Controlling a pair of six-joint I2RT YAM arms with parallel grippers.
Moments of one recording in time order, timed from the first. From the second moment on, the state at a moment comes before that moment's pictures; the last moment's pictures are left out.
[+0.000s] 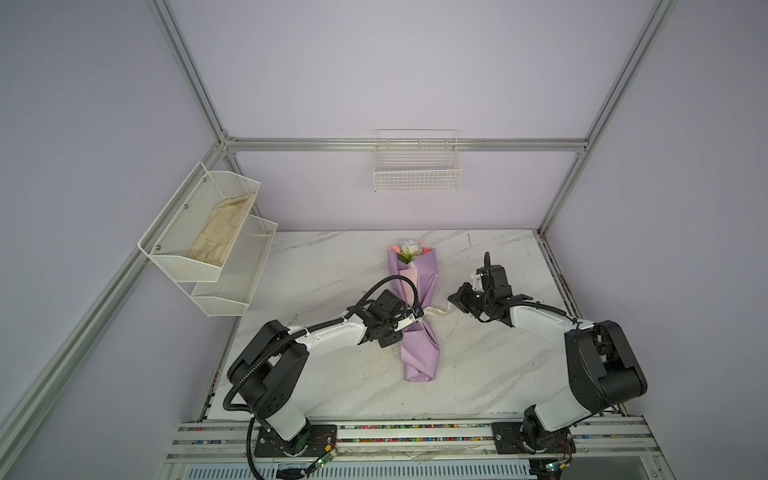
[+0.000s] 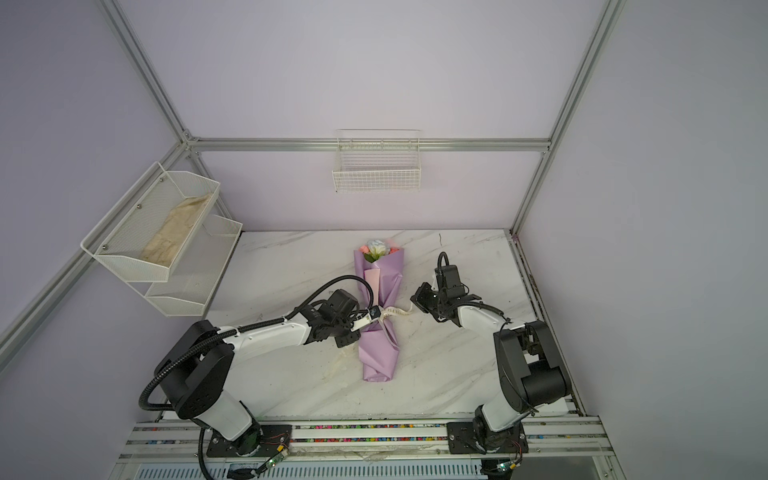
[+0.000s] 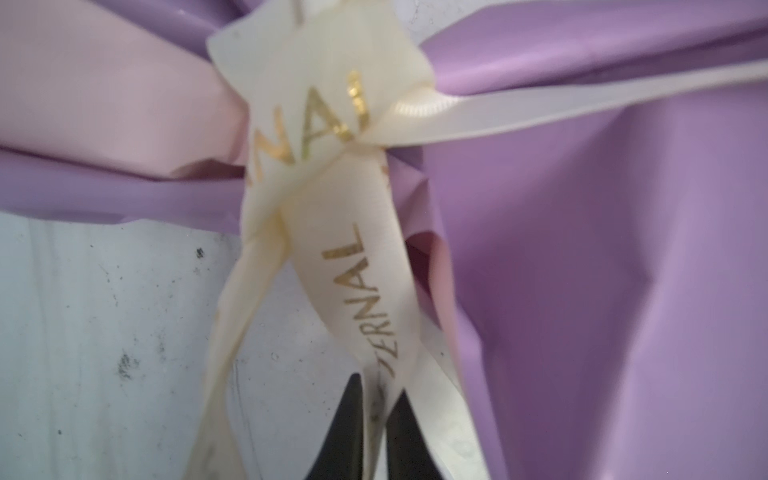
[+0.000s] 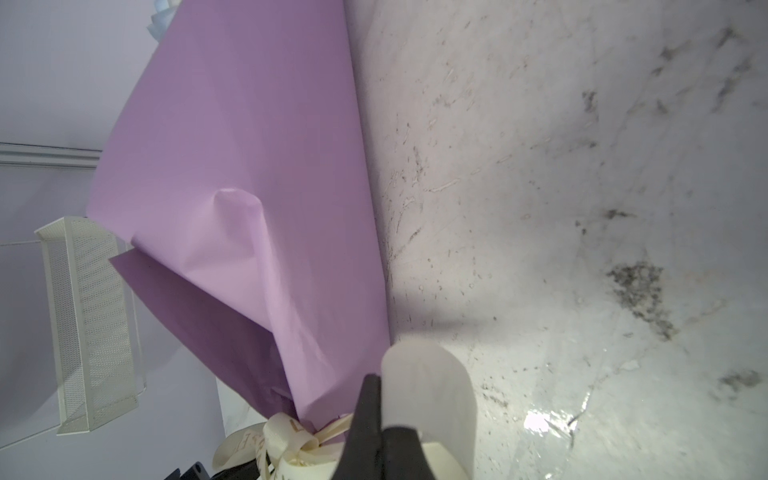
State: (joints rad) left arm -0.73 1.63 0.96 -0.36 -0.07 0.52; right arm 0.30 1.56 0.85 -0.06 -0.39 0.90
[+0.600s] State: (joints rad) left arm -0.73 1.50 0.96 -0.54 -0.01 0.46; right arm 0.29 1.56 0.88 -0.11 -0.31 0.88
